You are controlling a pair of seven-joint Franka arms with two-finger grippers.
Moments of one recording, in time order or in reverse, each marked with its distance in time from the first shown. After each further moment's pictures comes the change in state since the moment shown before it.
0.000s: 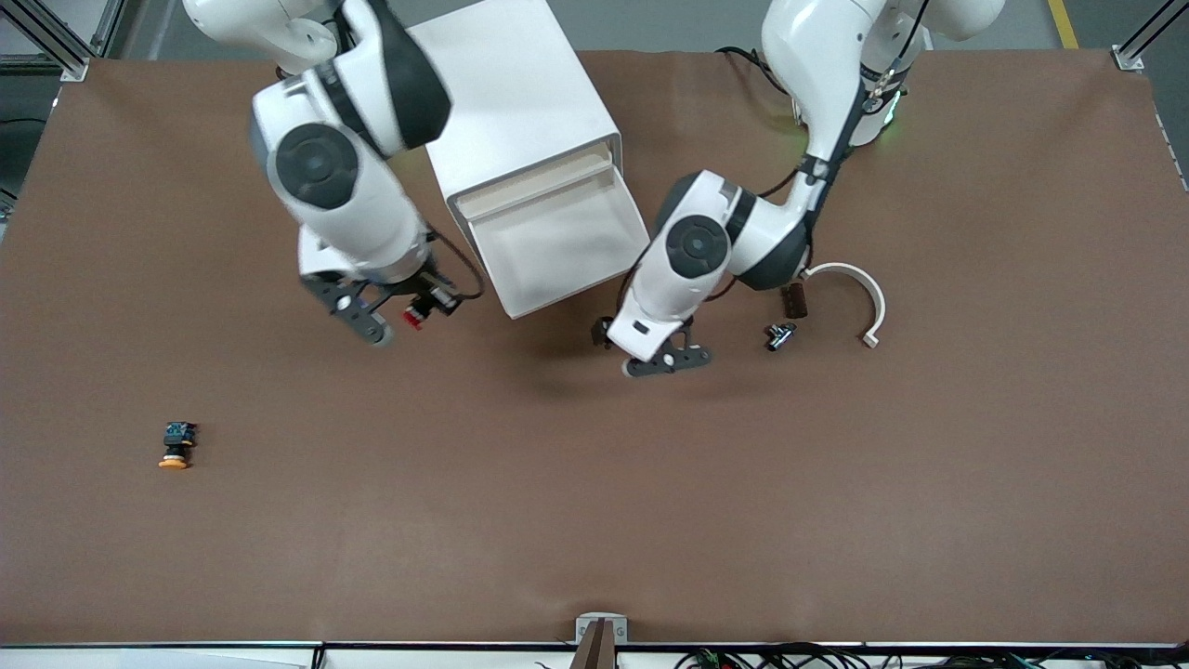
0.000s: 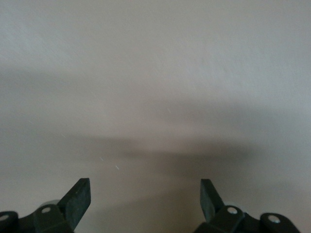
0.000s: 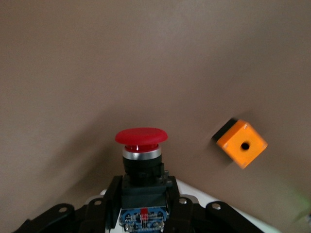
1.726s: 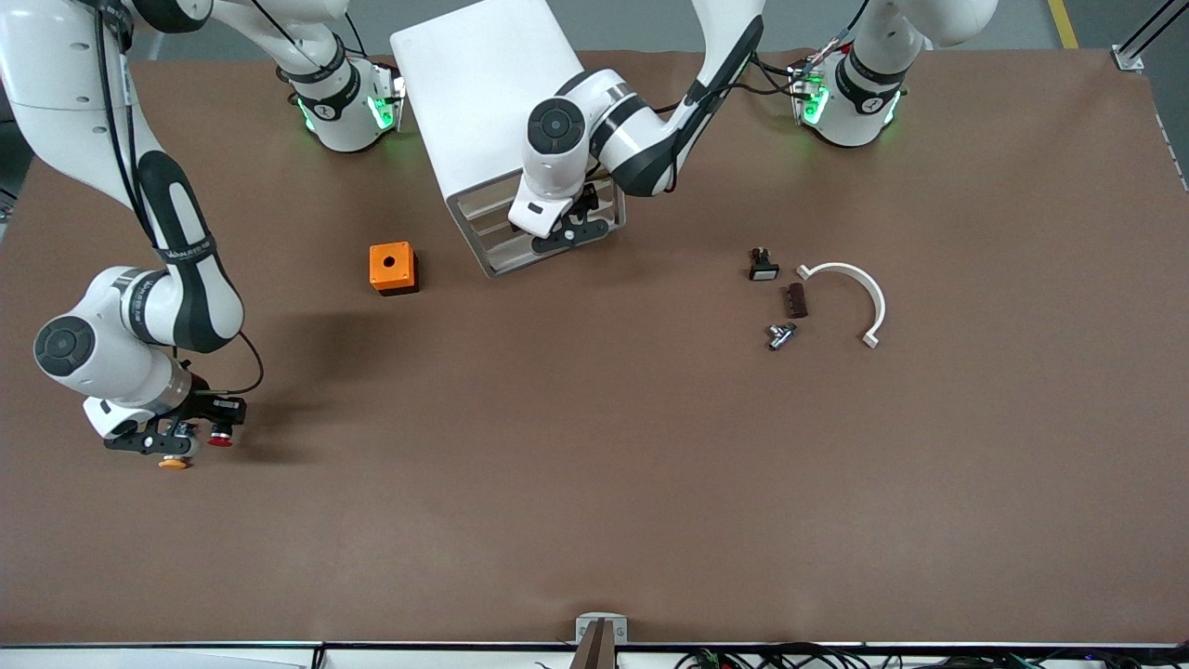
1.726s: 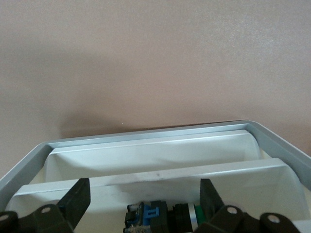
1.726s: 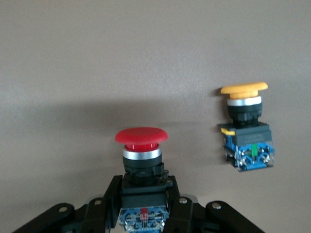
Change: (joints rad) left arm -0.217 -0.021 -0.104 -0.027 0.000 -0.082 -0.445; right arm -0.576 0.341 0.002 -0.203 -0.056 0.715 -1.081
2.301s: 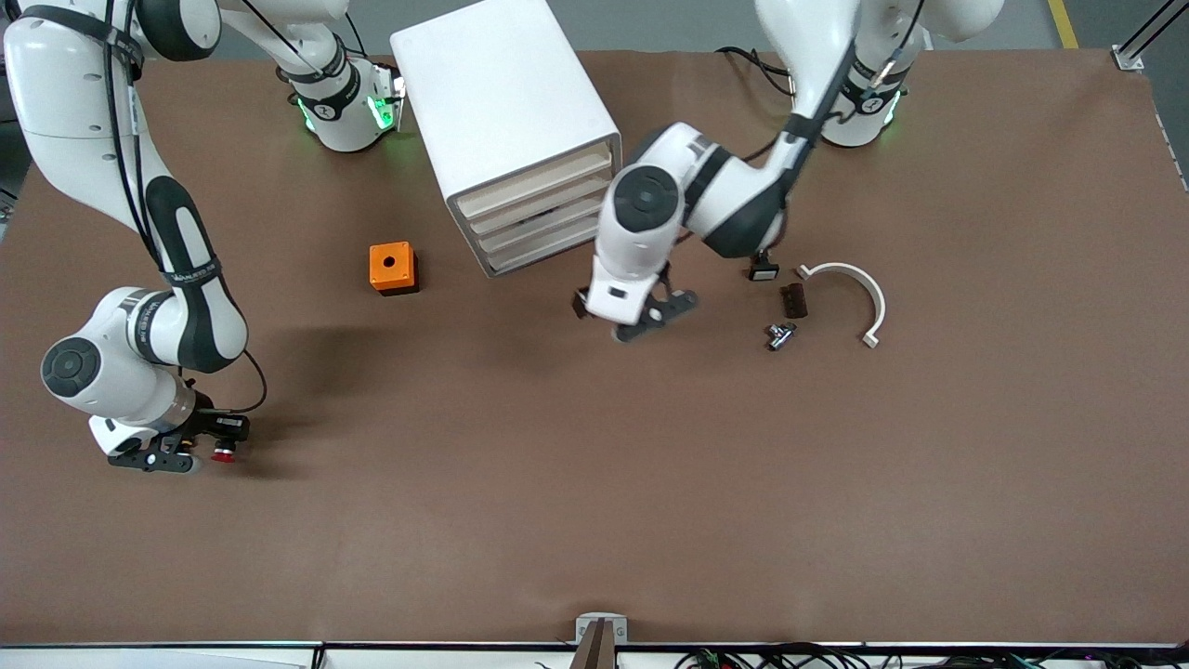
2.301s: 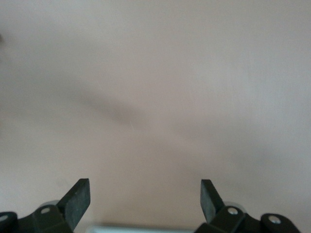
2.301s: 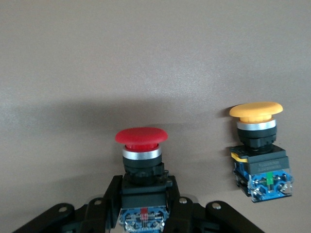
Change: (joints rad) left arm 0.291 -0.040 0.067 0.144 0.157 -0.174 0.028; right arm -0.003 0.075 0.005 0.081 0.029 0.000 0.020
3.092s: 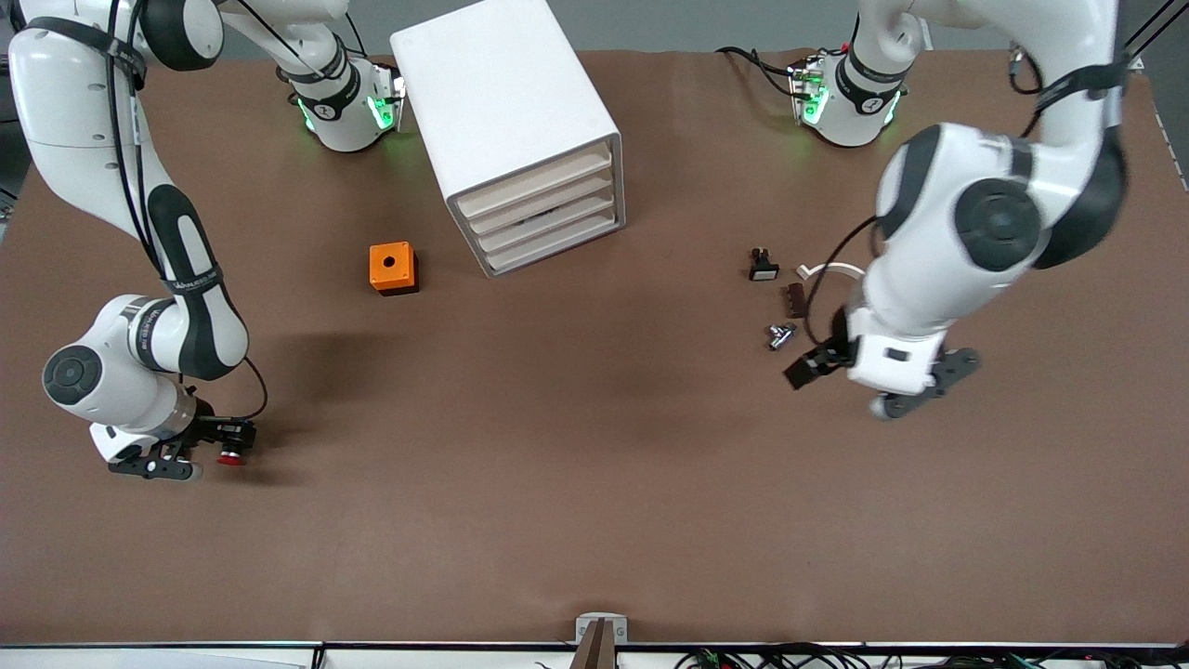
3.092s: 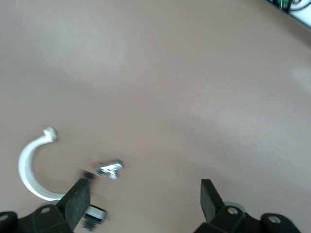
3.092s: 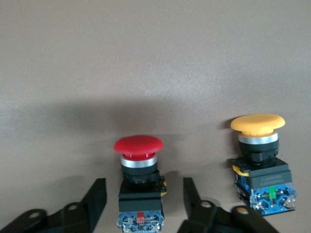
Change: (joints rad) left arm 0.388 -0.207 0.003 0.026 0.091 -0.177 0.373; right arm -0.004 0.027 0.004 0.051 0.001 -0.022 0.004
